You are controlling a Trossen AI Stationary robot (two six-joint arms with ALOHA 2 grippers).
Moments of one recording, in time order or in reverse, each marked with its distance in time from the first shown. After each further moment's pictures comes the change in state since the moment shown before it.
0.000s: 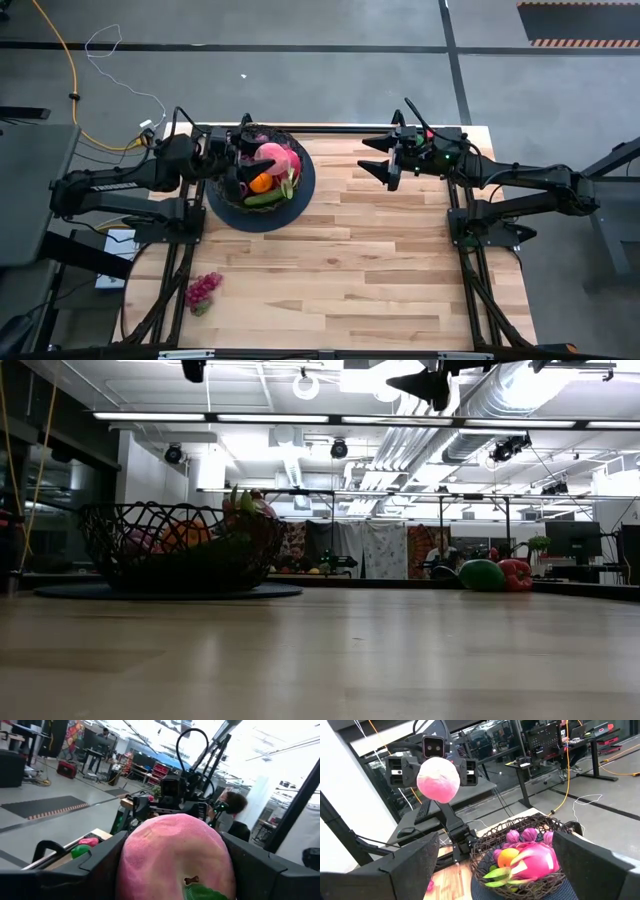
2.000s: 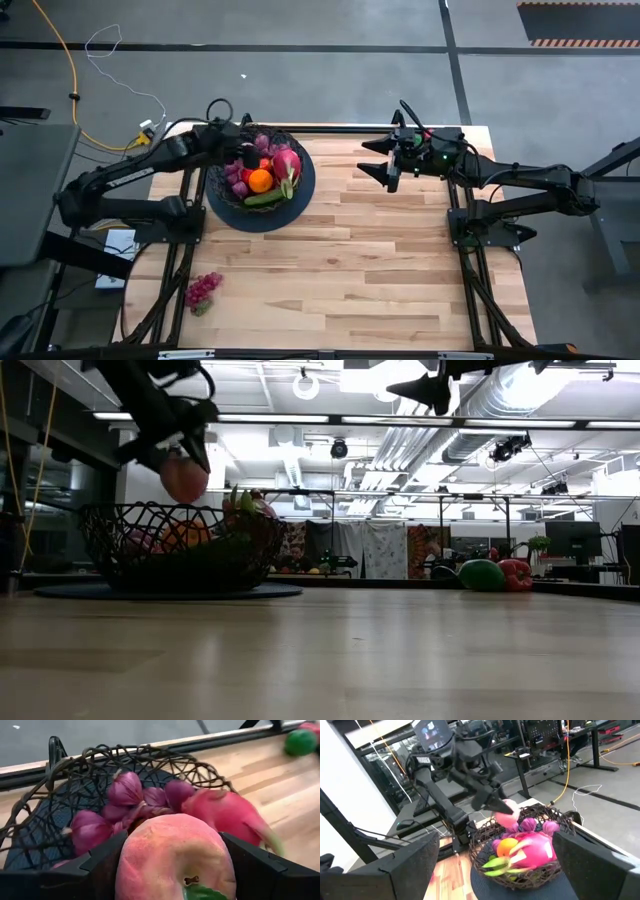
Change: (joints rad) left arm 0.373 0.163 0.093 -0.897 -0.204 -0.233; right arm 0.000 0.000 0.000 -0.045 -0.010 0.008
